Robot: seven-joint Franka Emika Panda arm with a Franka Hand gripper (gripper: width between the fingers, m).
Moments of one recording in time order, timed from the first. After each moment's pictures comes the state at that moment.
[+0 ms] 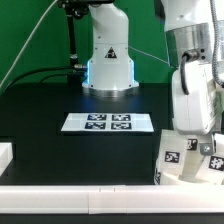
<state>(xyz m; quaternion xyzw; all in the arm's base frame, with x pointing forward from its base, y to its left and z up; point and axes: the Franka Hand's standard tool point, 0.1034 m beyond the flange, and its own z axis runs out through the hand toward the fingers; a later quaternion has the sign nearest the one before) 0.640 0.108 0.073 -0.50 0.86 0.02 0.12</state>
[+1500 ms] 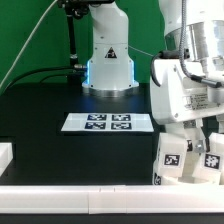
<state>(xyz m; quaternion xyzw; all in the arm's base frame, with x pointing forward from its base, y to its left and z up) 0.634 0.114 0.072 -0.34 0.92 0.00 0.19</state>
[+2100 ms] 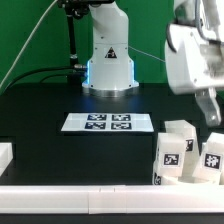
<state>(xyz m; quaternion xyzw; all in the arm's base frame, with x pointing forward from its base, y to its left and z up) 0.641 0.132 0.131 -0.36 0.90 0.00 0.24</state>
